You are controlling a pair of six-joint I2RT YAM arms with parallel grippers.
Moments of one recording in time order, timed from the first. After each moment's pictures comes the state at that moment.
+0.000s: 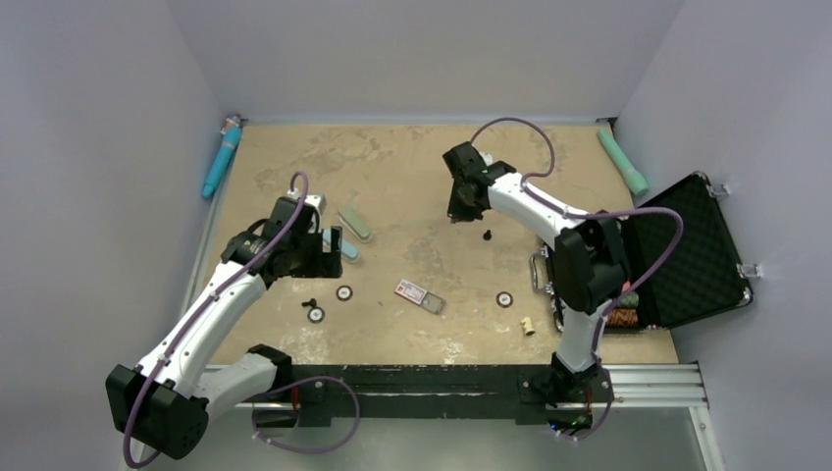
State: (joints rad) left arm -0.38 1.03 0.93 -0.91 -0.06 -0.34; right arm 0.52 1.92 1.53 -0.71 0.21 0.72
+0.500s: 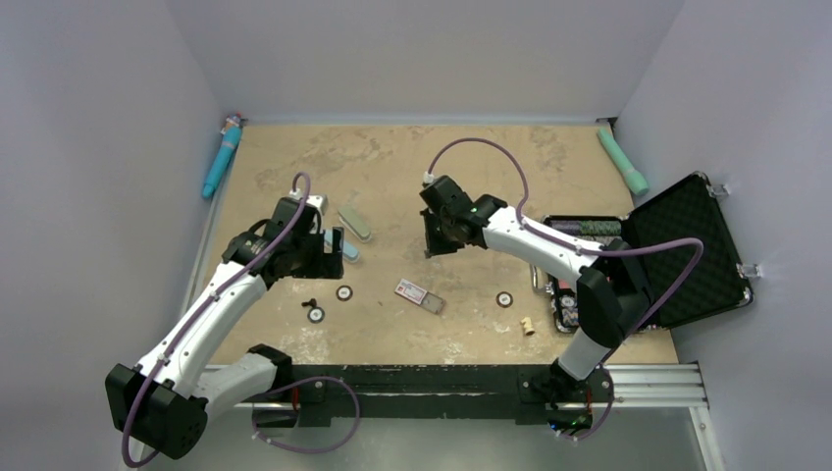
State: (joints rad) left arm -0.39 1.03 0.93 -0.91 -0.06 -0.34; right arm 0.75 1.67 1.30 -0.64 0.08 0.56
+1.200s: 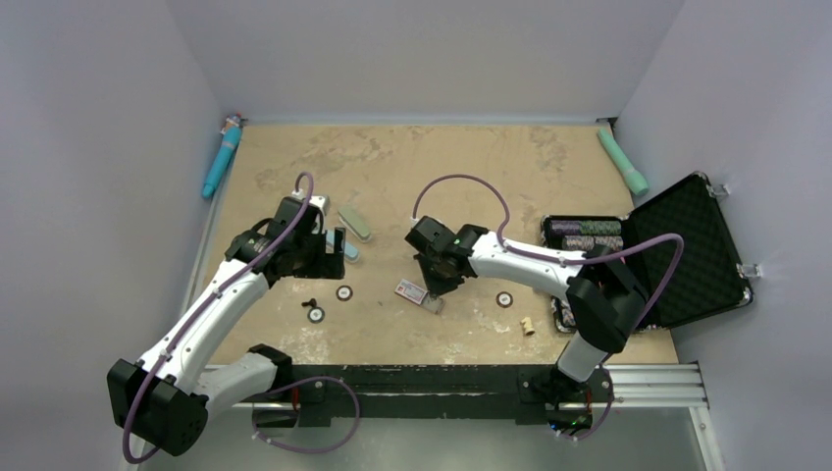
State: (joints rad) left arm -0.40 1.05 0.93 -0.90 -0.06 -0.34; right arm 0.91 1.67 1.16 -0.71 0.09 0.57
